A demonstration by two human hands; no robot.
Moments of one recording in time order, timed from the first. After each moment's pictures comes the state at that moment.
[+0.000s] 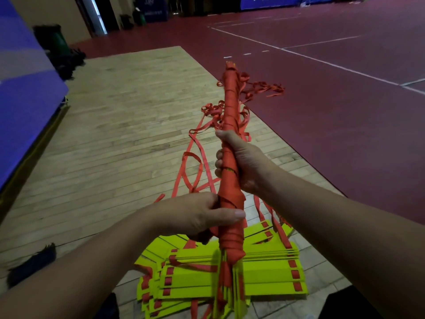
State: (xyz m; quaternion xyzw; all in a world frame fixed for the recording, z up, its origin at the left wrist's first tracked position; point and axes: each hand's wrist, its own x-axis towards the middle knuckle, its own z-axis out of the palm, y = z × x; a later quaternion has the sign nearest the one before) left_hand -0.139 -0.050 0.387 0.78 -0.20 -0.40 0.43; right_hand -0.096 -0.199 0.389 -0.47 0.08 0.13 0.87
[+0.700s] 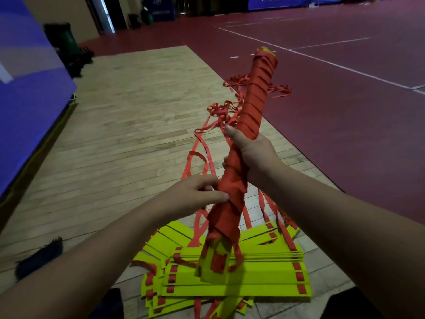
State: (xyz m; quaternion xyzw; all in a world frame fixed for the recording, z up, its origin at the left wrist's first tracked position) left_hand -0.113 -0.027 0.367 0.83 -0.20 -0.22 0.47; right_hand -0.082 -0.195 0.388 -0.57 0.13 -0.02 0.81
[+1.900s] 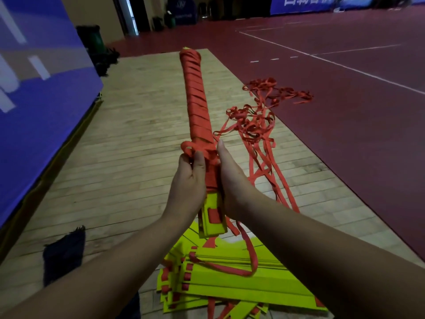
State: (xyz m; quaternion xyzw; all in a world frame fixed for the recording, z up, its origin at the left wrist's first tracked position) left_hand -0.120 -0.003 0.360 0.80 0.03 0.13 0.58; right_hand -0.108 -0.096 0.376 -0.53 0.10 0.18 0.82
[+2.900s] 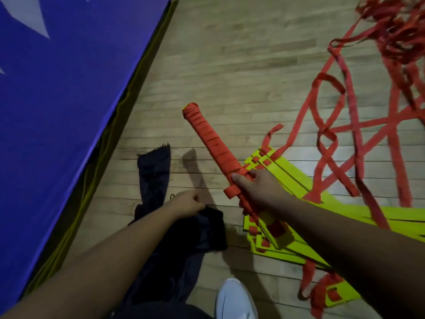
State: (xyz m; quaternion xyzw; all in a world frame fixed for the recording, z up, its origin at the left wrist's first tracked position) left_hand -0.148 0.313 0.099 0.89 0.23 -0.32 0.22; right_hand -0.088 0.101 0.136 -0.74 -0.01 0.35 0.58
